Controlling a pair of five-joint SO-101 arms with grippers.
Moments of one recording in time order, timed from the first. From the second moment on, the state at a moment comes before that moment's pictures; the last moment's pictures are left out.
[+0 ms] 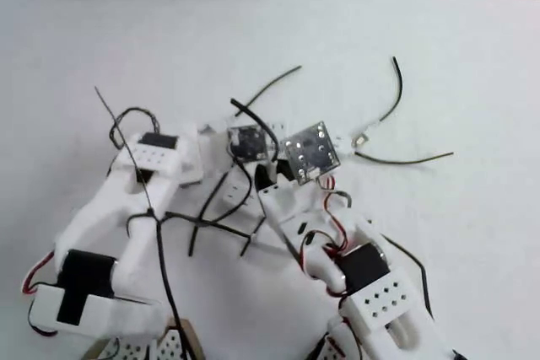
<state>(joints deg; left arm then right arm) 4.2 -3.2 40.7 42.0 -69.4 -31.5 -66.3 70.6 35.8 0.4</state>
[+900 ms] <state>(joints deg) -5.1 -10.1 35.6 49.6 -49.6 -31.5 -66.3 70.6 35.8 -2.6</state>
